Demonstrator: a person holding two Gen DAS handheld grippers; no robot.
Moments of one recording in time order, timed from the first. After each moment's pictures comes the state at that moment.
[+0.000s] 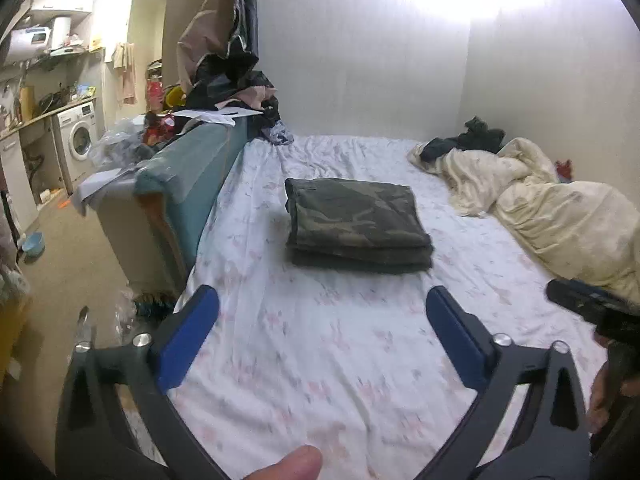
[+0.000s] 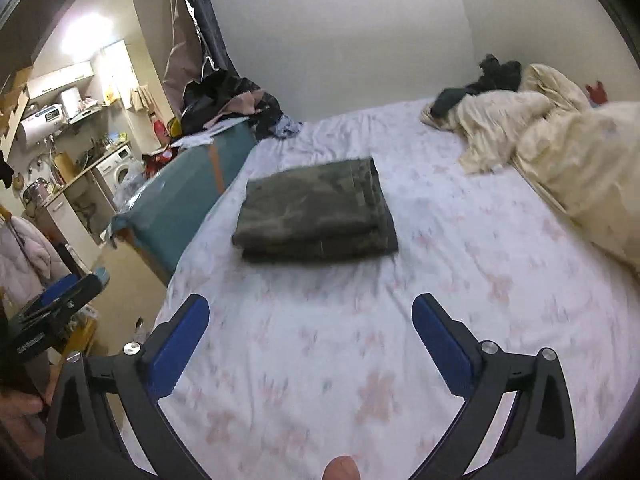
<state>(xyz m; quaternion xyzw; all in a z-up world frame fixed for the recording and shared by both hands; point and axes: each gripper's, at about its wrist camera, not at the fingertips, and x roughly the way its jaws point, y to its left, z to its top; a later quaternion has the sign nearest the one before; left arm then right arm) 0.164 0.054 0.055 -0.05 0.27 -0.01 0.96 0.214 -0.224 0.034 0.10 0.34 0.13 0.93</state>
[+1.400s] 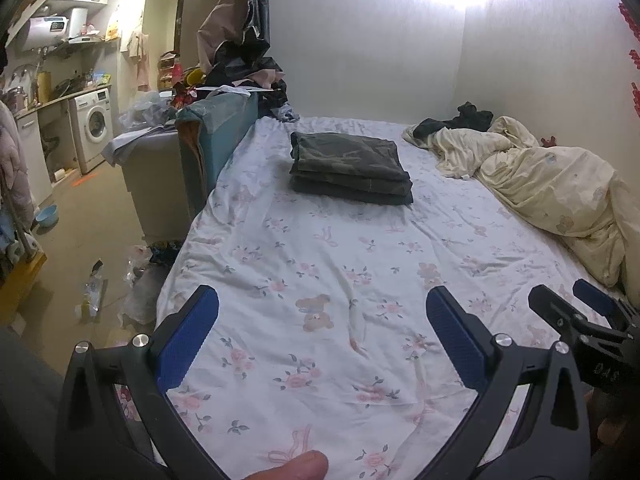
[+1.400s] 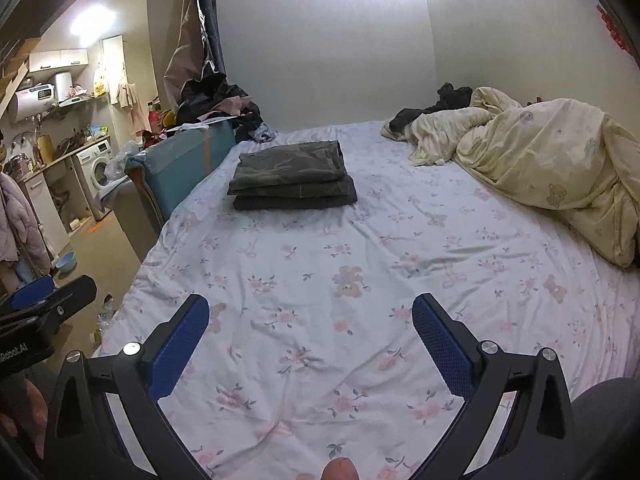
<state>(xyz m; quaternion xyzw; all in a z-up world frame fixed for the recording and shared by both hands) -0.001 0.019 -0.005 -0.05 0.29 0.01 0.96 0.020 -0.203 -0.017 0.05 0.29 0.07 0.95</state>
